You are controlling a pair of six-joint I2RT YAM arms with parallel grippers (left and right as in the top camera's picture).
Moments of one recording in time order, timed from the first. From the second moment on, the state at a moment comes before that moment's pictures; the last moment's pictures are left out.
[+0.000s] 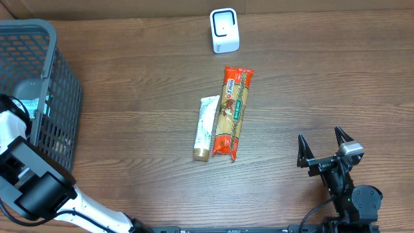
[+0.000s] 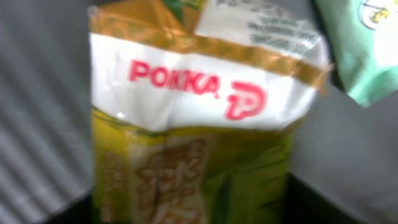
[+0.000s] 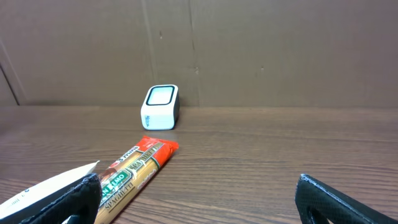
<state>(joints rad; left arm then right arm) 0.80 2.03 1.47 -0.85 -0.03 -0.37 -0.01 0.01 0.02 -0.01 -0.25 0.09</state>
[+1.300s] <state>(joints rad) 0.55 1.68 2.44 -1.50 0.22 -0.23 -0.01 0.01 0.02 -0.01 -0.25 0.09</state>
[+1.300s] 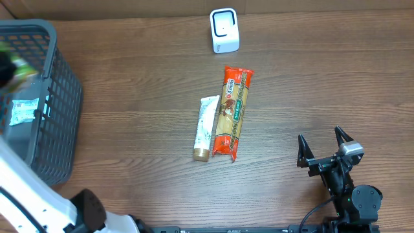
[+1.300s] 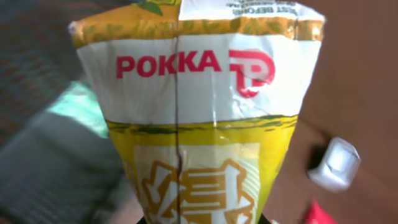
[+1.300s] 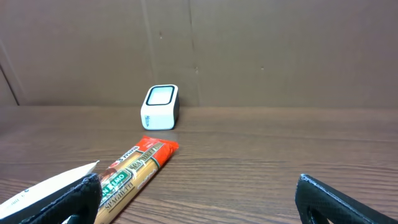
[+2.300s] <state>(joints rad) -0.20 1.71 1.46 -1.15 0.05 -0.18 -0.01 0.01 0.02 -0.01 -0.25 0.09</state>
